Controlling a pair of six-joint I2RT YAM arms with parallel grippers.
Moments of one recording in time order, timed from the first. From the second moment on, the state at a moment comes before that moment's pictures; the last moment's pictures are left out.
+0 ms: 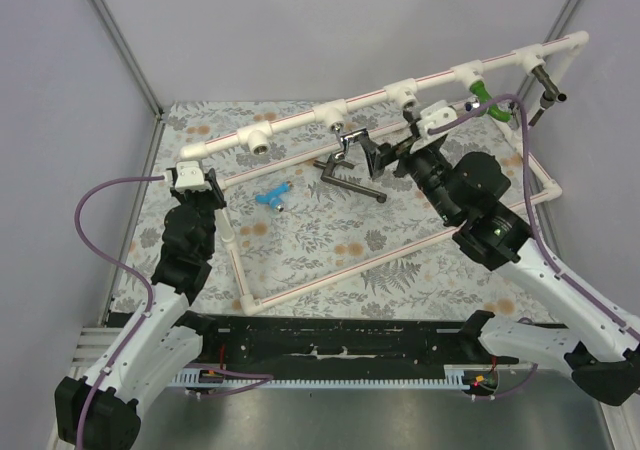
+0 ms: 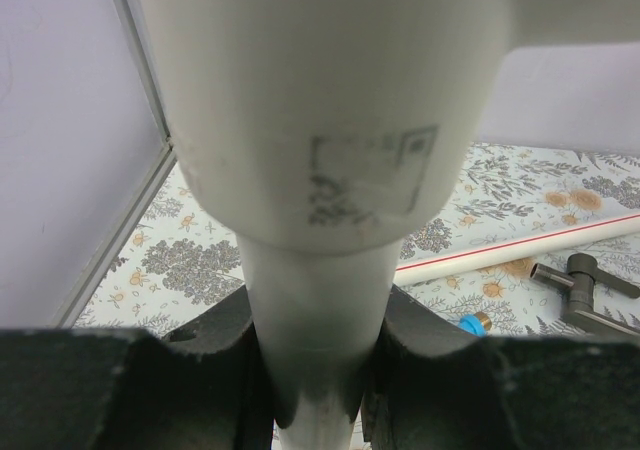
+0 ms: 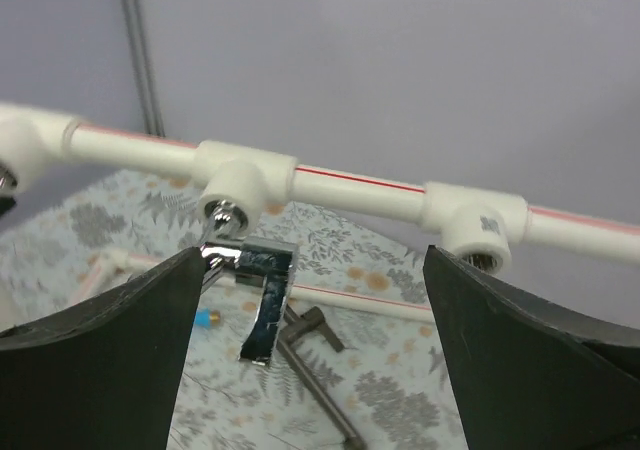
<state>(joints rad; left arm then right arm) -0.32 0.73 0.49 0.33 -0.44 0.02 0.78 1.03 1.16 0.08 0.34 -0.07</state>
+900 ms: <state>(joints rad) -0.32 0.73 0.49 0.33 -0.45 0.02 0.98 1.36 1.24 0.08 0.53 -0.78</state>
